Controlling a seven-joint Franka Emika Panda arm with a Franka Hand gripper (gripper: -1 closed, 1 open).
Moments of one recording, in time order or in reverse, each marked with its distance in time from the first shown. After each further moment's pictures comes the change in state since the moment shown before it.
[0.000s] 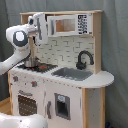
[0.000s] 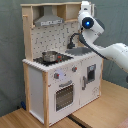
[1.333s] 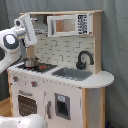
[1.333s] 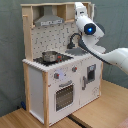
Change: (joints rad) arm 0.096 -0.037 0.020 0.007 0.000 0.112 -0.187
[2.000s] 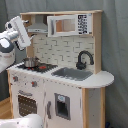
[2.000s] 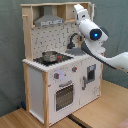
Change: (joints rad) arm 0.105 -0.042 0.003 -0.076 -0.007 0.093 -0.118
